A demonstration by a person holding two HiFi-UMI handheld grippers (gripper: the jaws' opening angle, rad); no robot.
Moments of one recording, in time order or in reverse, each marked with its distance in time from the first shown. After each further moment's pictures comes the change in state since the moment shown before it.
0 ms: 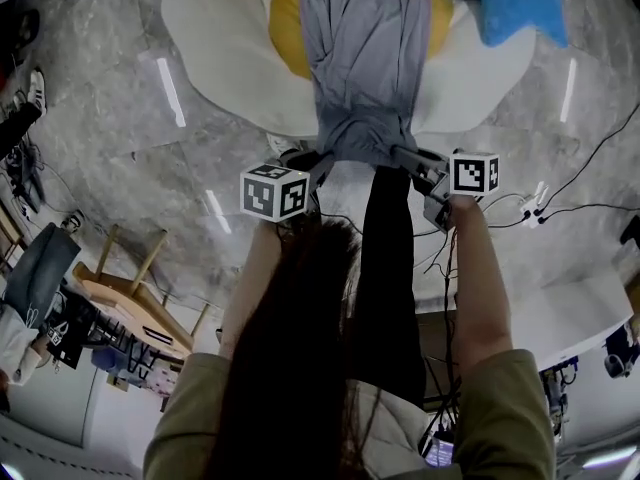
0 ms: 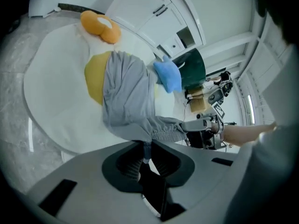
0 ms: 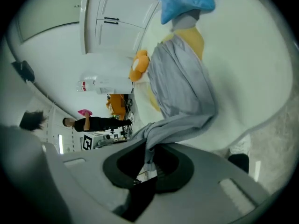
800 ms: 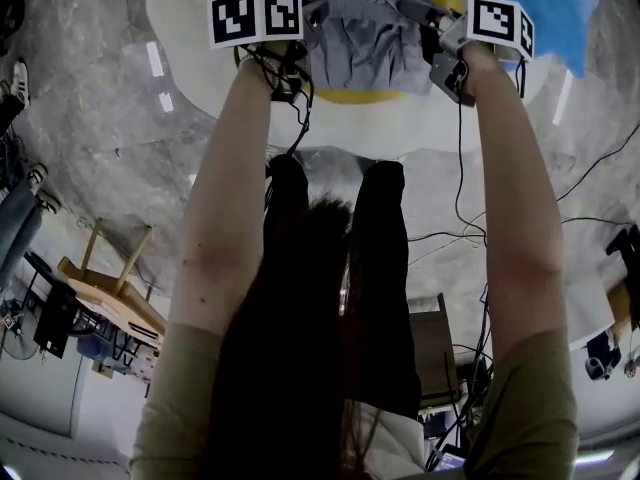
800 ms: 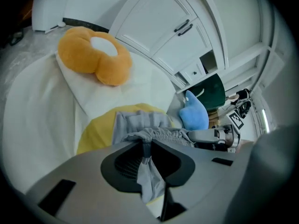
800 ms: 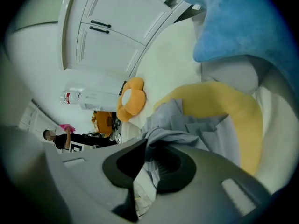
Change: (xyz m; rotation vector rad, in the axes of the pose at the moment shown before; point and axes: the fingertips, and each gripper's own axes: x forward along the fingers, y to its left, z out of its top) left arm 0.036 0.073 0.310 -0.053 -0.231 0.100; right arm 0.067 0.026 0.302 -0.061 -0.150 -0.150
